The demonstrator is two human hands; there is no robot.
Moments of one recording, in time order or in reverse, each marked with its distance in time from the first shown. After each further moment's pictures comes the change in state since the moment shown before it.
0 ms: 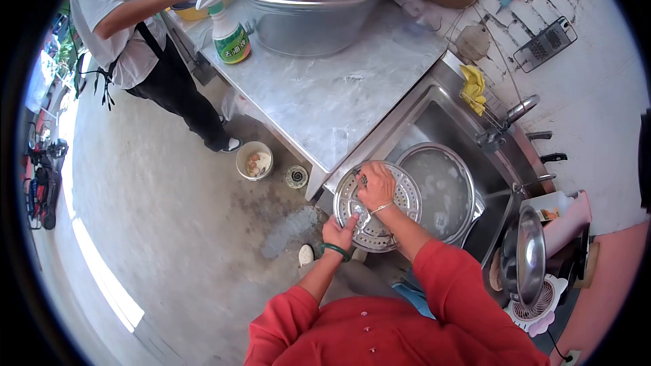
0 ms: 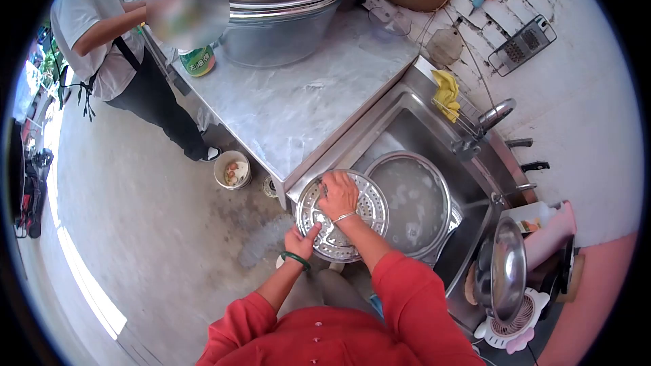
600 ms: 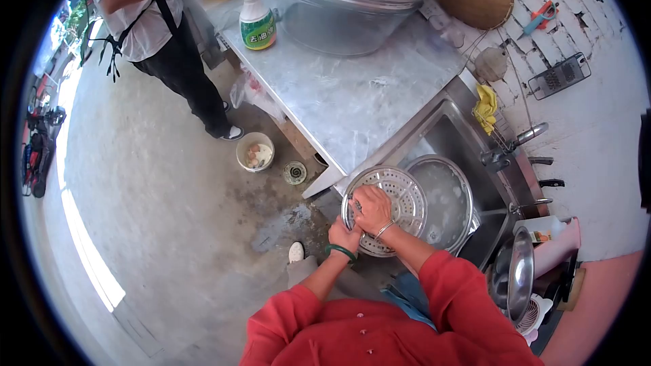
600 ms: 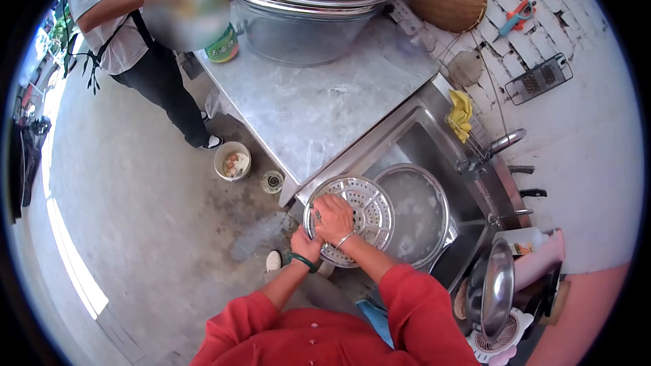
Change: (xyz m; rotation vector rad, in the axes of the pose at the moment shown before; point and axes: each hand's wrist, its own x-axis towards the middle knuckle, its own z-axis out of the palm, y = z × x) left_hand -0.002 0.011 0.003 0.205 0.096 0.065; right_hand -0.021 -0.035 -0.003 0.088 -0.158 -0.175
